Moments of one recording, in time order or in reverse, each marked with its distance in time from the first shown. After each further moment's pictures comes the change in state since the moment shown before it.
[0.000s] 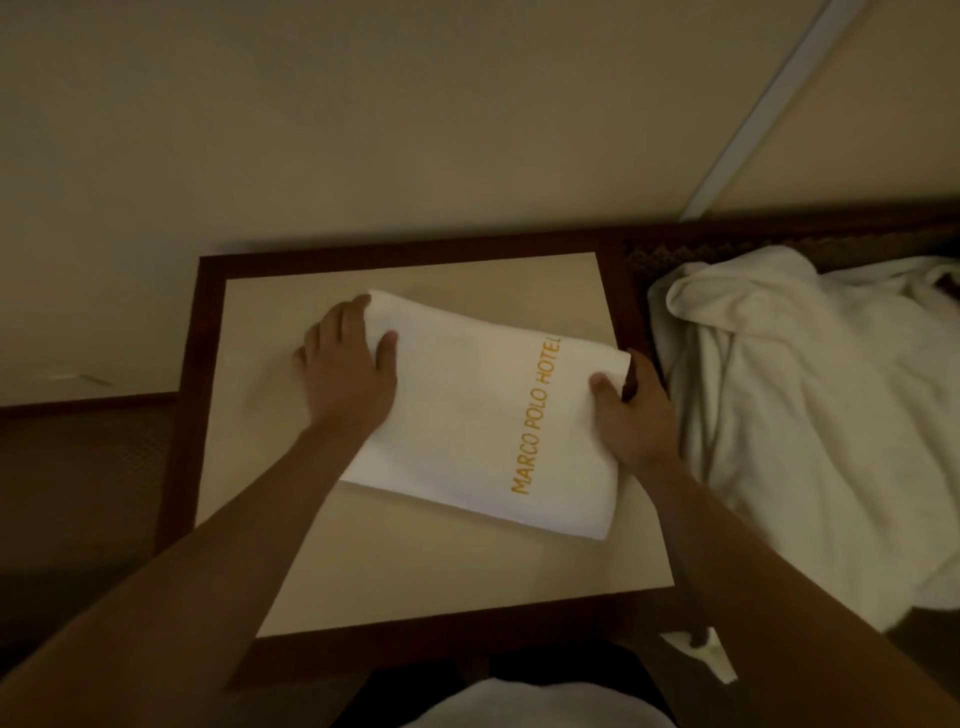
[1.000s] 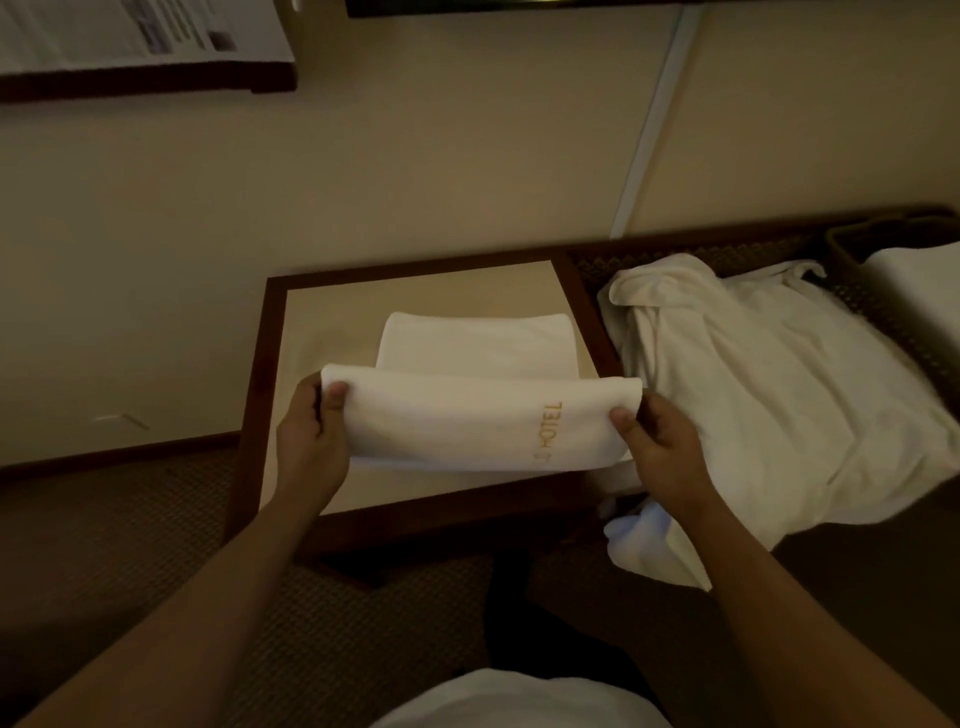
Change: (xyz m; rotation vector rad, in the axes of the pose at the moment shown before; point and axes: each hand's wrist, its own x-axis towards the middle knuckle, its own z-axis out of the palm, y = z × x) left_hand -0.214 -0.044 -0.129 -0.658 0.077 -0.077; right_hand -0.234 0.038 -0.091 0.396 -0.038 -0.365
